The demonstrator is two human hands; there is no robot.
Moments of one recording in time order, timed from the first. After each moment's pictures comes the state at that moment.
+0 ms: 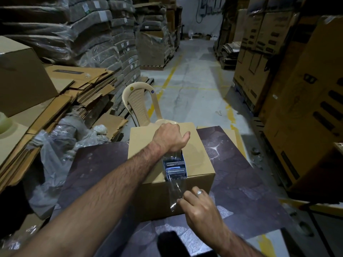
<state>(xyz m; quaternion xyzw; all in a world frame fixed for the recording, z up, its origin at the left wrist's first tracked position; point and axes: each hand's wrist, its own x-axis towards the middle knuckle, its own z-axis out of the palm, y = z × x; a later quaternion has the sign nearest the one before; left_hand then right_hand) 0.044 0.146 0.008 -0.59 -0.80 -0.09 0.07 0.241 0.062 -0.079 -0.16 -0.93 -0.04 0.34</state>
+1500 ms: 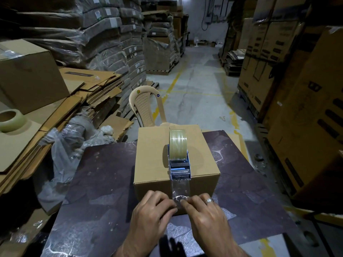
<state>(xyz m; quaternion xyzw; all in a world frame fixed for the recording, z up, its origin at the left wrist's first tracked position) 0.103 -0.065 -0.075 -0.63 -0.69 -0.34 0.10 0.256 0.033 -0.075 -0.21 -0.93 -0.04 0.31</state>
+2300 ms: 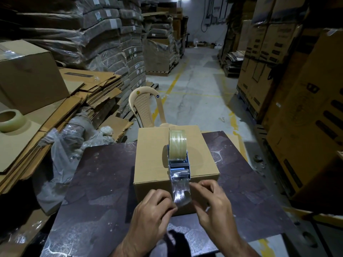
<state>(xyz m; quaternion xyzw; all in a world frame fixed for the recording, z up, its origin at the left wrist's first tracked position) 0.103 -0.065 -0.067 -0.65 -0.67 -0.36 0.08 0.262 0.046 -0.062 -0.27 -0.85 0.22 0.40</state>
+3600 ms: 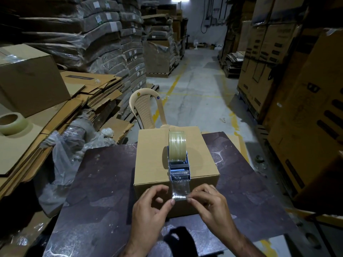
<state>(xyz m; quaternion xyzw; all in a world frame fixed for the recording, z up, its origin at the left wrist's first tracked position) 0.120 -0.062 -0.055 -0.38 -0.74 -0.54 -0.14 0.258 0.067 -0.082 -0.24 -0.84 0.31 0.37</state>
